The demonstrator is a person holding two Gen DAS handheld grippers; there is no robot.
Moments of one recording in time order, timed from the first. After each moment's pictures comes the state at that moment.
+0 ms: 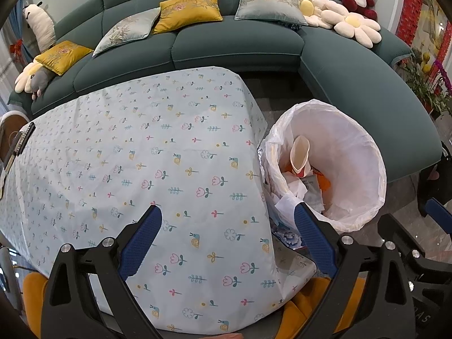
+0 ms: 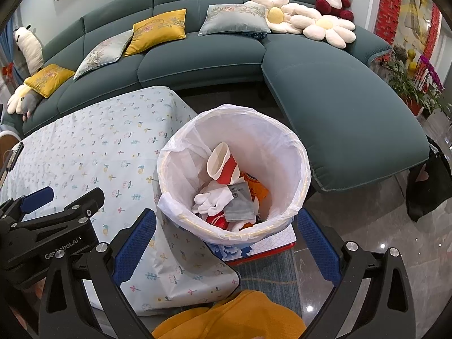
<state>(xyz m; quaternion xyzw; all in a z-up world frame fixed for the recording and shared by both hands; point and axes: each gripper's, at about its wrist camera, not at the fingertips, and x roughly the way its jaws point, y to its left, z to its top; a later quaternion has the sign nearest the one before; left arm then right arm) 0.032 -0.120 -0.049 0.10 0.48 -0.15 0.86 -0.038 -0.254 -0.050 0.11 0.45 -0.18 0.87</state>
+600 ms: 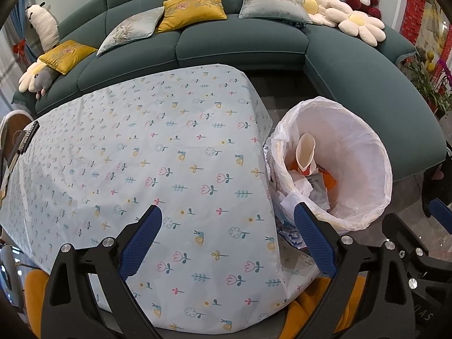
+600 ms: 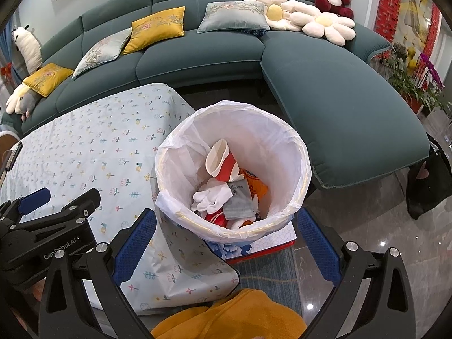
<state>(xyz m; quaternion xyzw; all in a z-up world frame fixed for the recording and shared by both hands) 0.032 -0.118 -0.055 0.11 0.48 -0.14 0.86 -0.039 -0.255 -0.057 0.12 0.45 -0.18 0.86</state>
